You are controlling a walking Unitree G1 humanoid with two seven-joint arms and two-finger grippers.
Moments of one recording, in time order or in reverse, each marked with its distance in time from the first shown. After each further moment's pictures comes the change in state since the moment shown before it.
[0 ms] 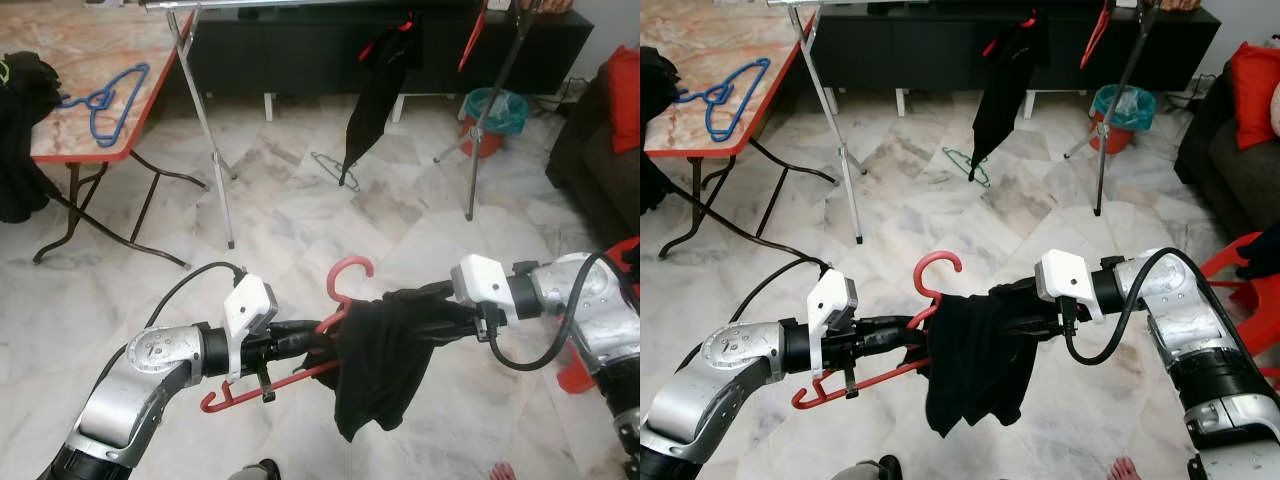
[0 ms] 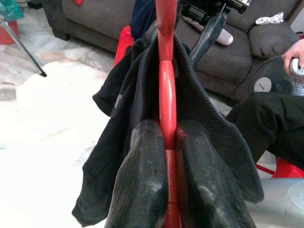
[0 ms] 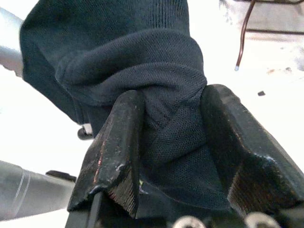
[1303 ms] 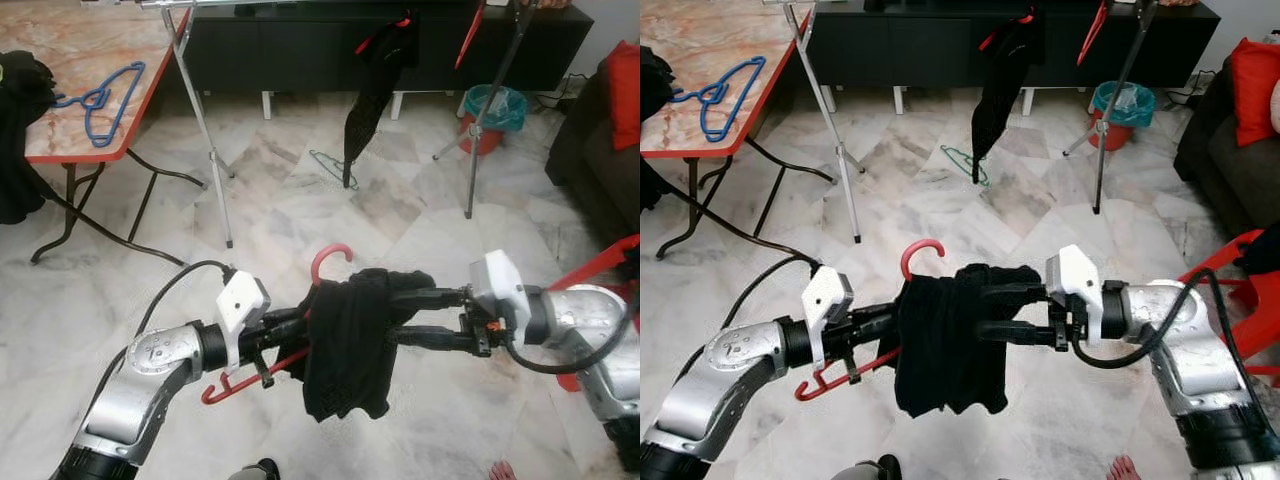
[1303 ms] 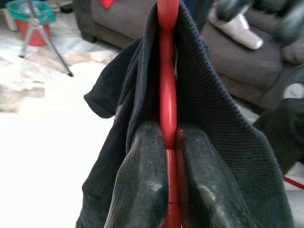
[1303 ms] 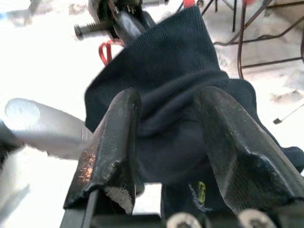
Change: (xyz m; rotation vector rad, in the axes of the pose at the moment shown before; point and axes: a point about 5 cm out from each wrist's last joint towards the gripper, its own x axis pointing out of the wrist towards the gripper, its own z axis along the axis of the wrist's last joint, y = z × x) left arm 0.000 0.009 -0.007 0.018 -0.022 0.088; right arm 0.006 0.031 0.019 0.190 -0.264 -0.043
